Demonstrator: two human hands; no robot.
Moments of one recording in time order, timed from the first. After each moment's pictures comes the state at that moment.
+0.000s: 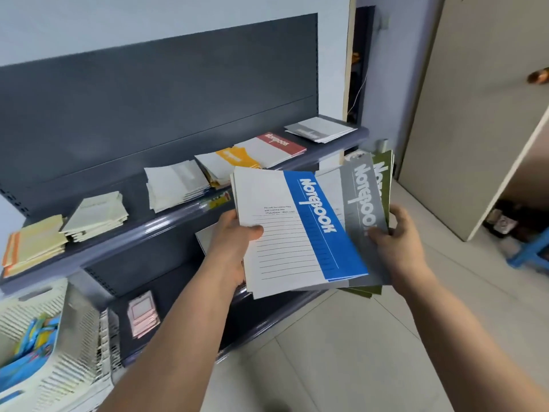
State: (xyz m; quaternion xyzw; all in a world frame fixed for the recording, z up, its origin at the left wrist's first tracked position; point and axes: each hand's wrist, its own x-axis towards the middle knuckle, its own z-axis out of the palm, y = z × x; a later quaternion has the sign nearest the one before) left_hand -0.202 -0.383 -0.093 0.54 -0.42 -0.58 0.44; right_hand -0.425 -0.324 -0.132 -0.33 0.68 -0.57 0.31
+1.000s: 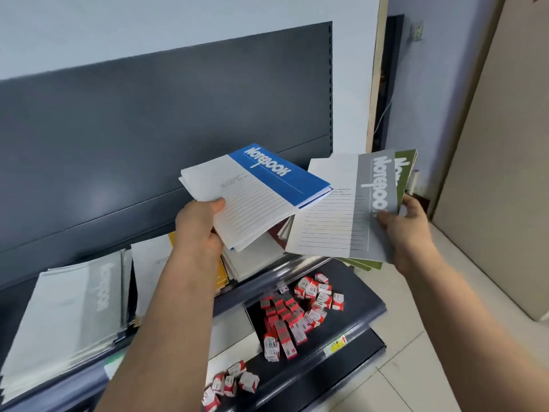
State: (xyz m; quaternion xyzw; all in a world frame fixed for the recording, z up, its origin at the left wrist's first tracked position) left_hand -0.323 -0.780 -0.063 0.53 -0.28 -0.55 0.58; right_hand -0.589 -0.739 -0.123 -0.23 0.58 -0.68 0.39
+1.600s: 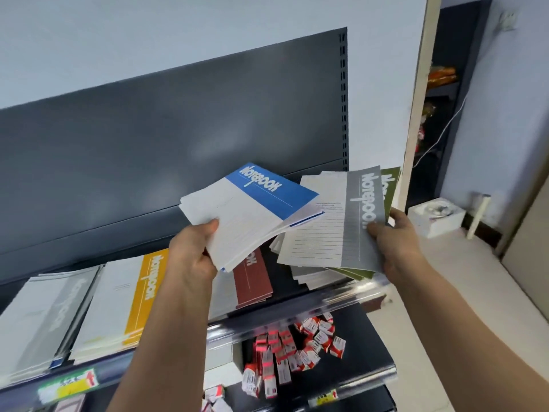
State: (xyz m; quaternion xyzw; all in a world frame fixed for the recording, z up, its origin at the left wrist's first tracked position) left_hand -0.424 -0.844 -0.067 0.58 -0.16 -0.50 0.62; right_hand -0.696 -0.881 -0.124 -0.29 0.55 -0.60 0.51
